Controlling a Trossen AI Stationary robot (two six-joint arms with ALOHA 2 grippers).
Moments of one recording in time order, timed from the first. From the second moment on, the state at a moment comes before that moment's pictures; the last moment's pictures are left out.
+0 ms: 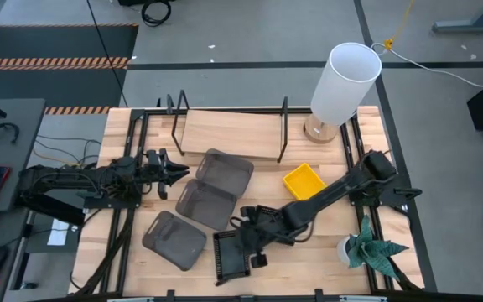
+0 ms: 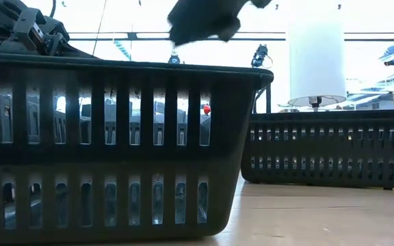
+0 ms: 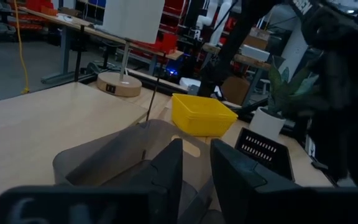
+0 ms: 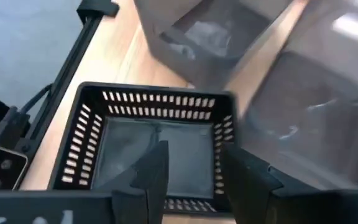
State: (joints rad) left arm 0.07 0.31 0.01 0.29 -0.10 -0.30; right arm 0.45 1.94 1.43 -0.28 0.20 0.18
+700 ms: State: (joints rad) left arm 0.07 0.31 0.01 0.30 -0.10 -0.30; right arm 0.34 2.06 1.43 -0.28 0.10 0.07
